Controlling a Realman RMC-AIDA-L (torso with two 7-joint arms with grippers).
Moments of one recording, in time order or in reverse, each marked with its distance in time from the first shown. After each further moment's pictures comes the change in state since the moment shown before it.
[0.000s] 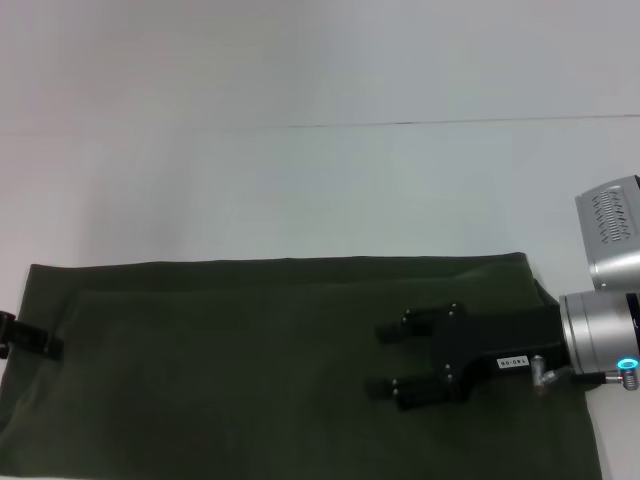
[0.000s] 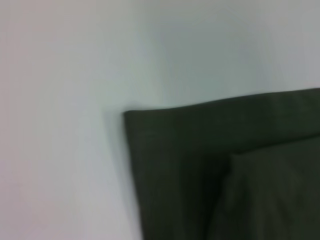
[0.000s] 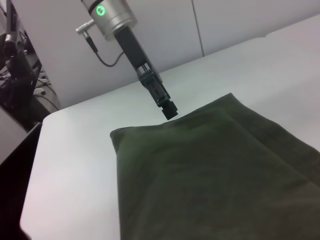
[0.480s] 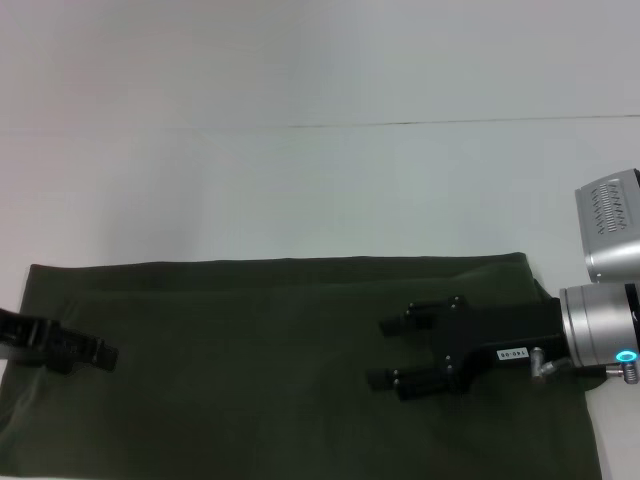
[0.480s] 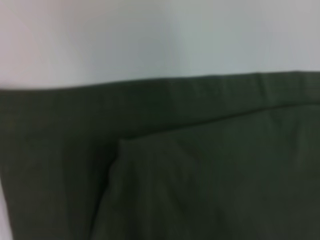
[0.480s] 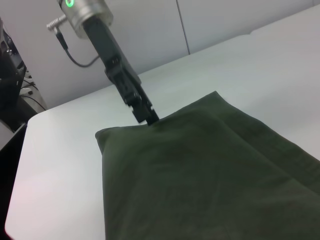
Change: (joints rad) left arm -0.021 0.012 -0.021 -0.079 -0.118 0.128 0.013; right arm 0.005 -0.001 0.000 -0.008 -0.002 0.024 0.027
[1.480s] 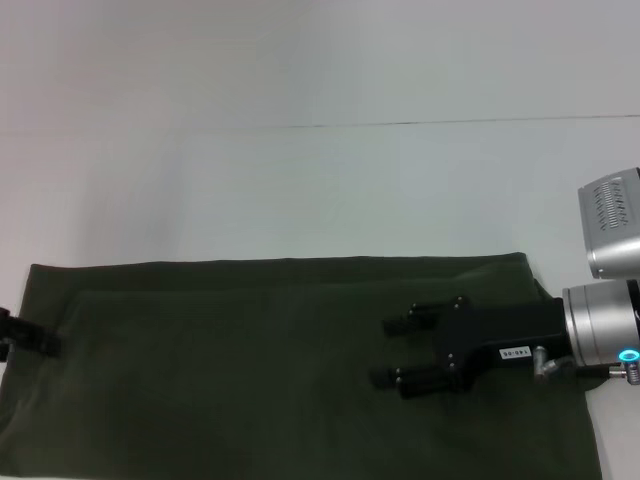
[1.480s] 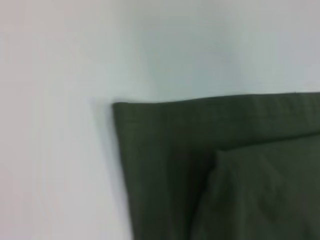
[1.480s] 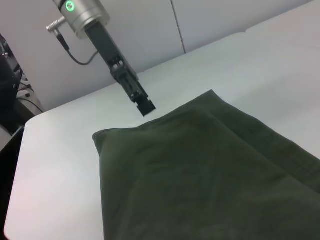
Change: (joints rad) left arm 0.007 0.024 -0.020 0.040 0.097 -0.070 -0.034; right arm -0.003 -0.002 0.000 -0.005 -0.001 0.000 0.027
